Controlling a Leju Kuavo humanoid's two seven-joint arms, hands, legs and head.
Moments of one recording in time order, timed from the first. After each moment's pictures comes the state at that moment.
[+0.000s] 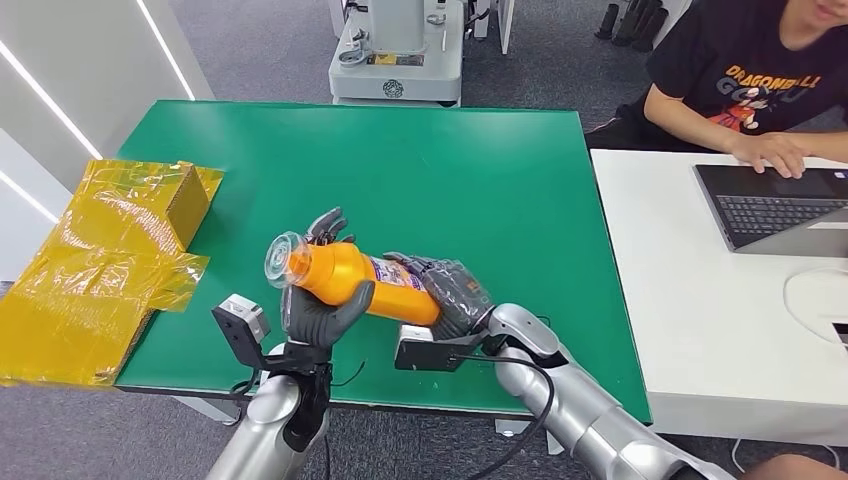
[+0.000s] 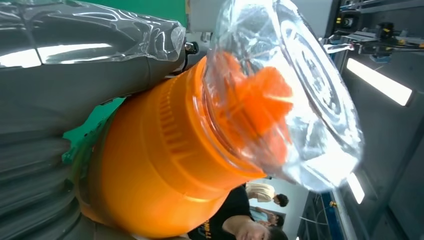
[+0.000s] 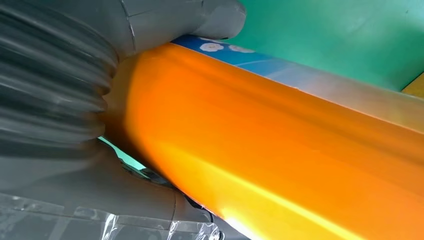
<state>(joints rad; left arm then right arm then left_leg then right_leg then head) -0.22 -0.16 -0.40 -1.29 0.16 0.08 -0.53 -0.65 0.02 0.81 -0.76 0.64 -0.16 -0.51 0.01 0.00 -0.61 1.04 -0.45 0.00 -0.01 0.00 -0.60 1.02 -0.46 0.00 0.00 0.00</state>
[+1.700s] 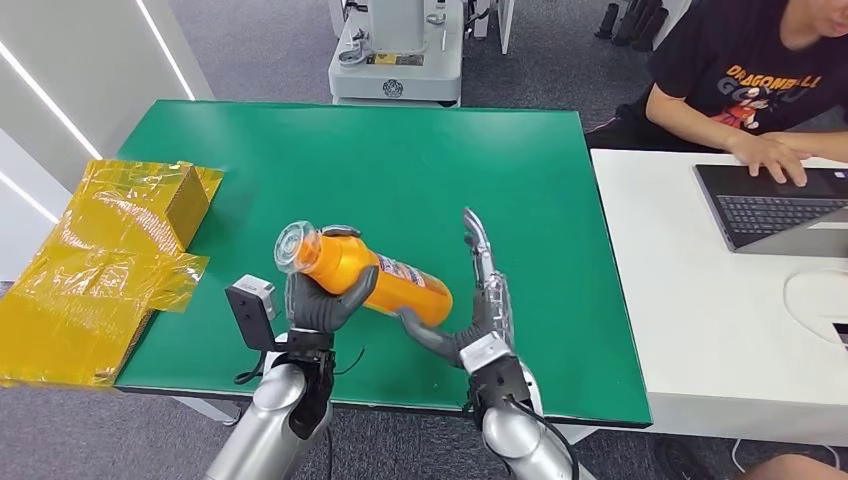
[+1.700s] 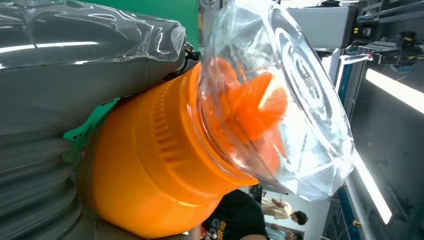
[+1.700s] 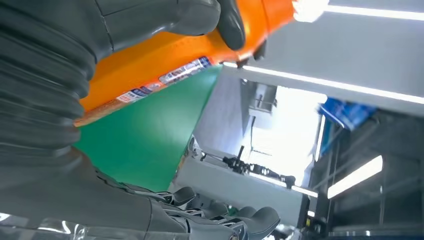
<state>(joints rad) -0.27 -0.17 -0.39 -1.23 0.14 0.16 -0.51 -0.31 0.08 0.69 -1.24 0.08 -0.56 -0.67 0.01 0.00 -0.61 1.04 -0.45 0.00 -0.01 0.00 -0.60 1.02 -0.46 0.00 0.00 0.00</state>
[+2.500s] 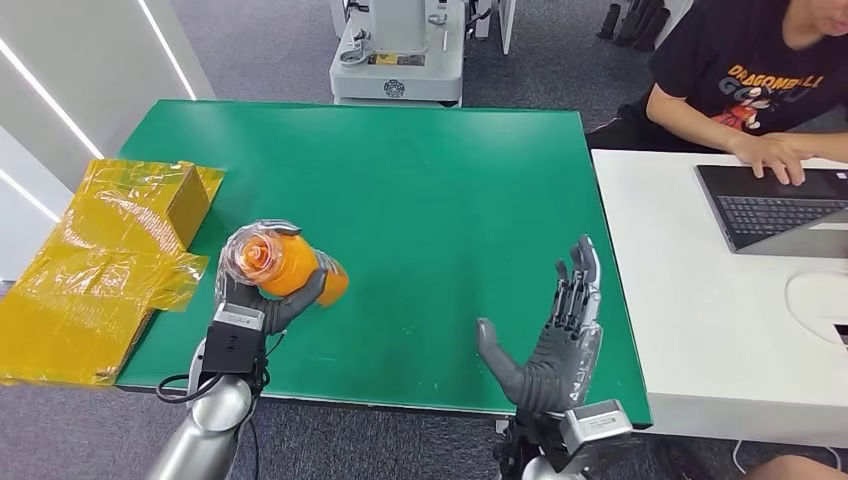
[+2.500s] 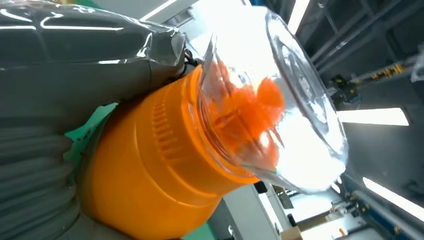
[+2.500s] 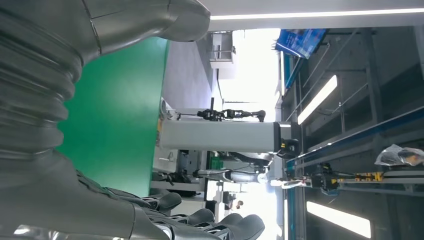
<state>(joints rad) -0.19 0.05 -0.34 -1.49 -0.36 0.36 -0.36 -0.05 0.08 0.58 -1.59 0.05 -0.69 -0.70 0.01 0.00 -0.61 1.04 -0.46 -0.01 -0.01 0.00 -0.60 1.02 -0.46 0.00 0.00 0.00</state>
